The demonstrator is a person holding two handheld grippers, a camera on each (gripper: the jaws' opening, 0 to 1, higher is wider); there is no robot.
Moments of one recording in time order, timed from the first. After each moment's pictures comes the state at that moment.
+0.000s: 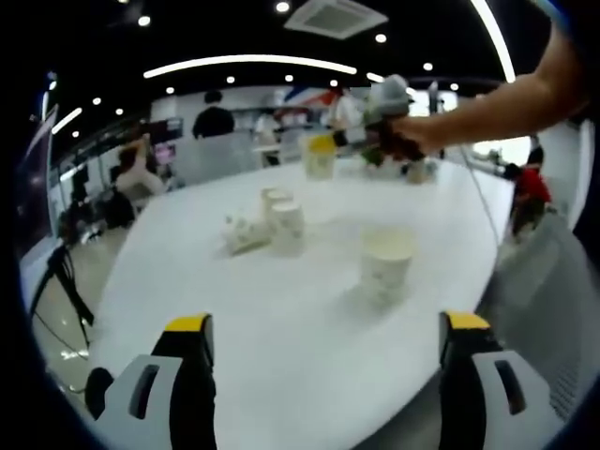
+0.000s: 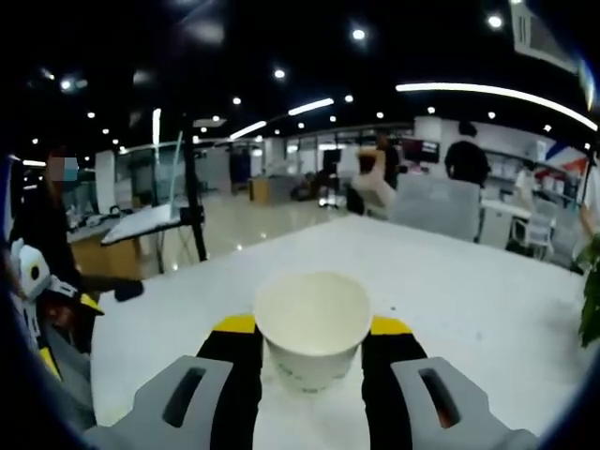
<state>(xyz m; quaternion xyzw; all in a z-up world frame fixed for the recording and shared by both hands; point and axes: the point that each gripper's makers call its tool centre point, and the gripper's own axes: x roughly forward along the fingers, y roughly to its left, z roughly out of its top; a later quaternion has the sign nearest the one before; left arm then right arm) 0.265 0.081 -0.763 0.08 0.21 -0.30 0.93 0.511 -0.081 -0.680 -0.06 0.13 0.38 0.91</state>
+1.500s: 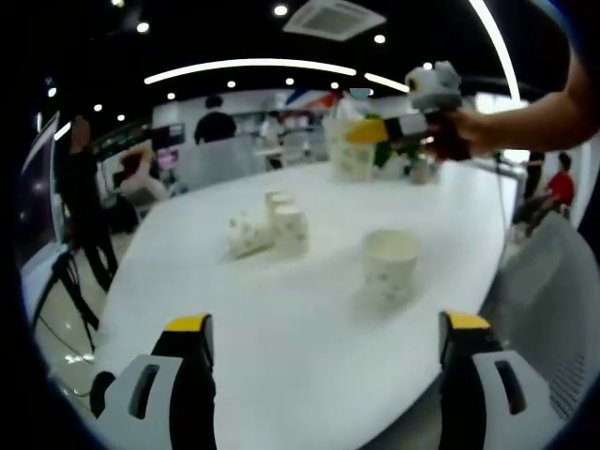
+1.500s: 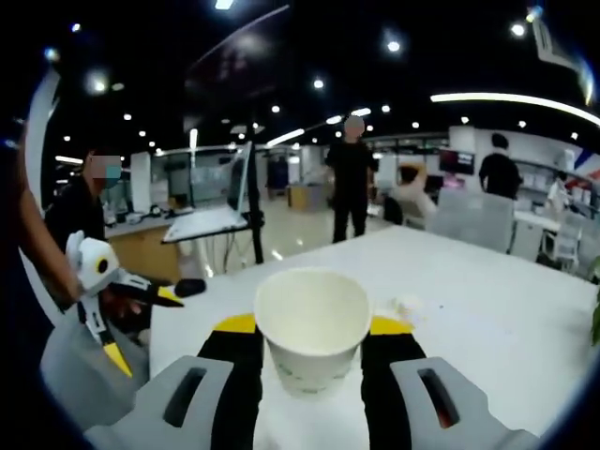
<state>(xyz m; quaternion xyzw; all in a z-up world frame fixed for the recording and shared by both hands) 0.269 0.083 -0.763 0.08 0.20 -0.30 0.93 0.399 -0.055 -0.662 -0.05 0.11 0.46 0.88</state>
